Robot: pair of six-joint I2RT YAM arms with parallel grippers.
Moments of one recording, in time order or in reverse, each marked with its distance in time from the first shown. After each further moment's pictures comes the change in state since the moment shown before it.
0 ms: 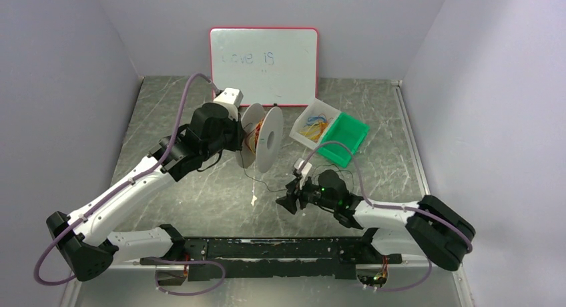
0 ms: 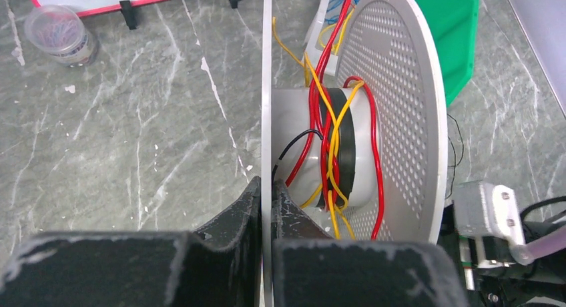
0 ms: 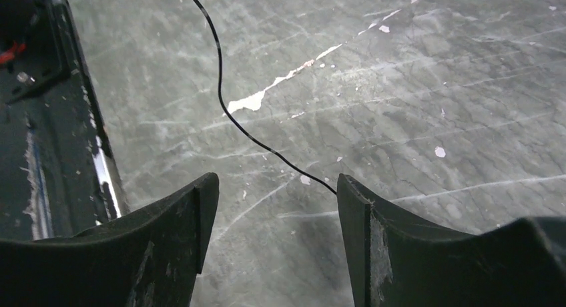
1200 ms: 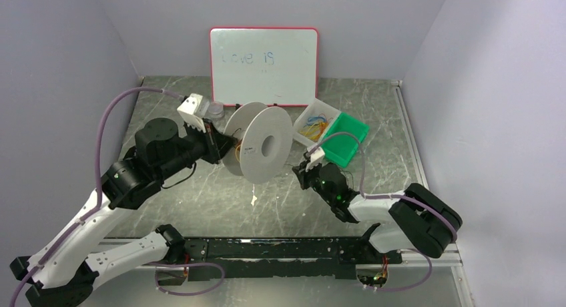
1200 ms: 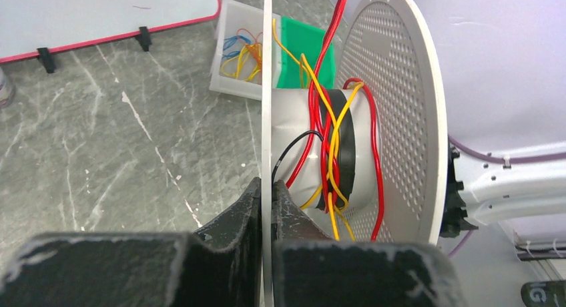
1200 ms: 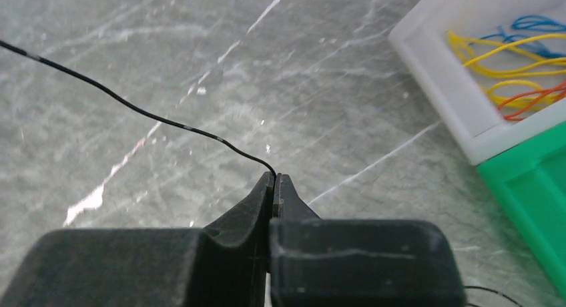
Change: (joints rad) left arm 0.000 -0.291 0.000 -0.041 0.209 -0.059; right arm -0.070 0.195 0.010 0.242 0.373 -0.026
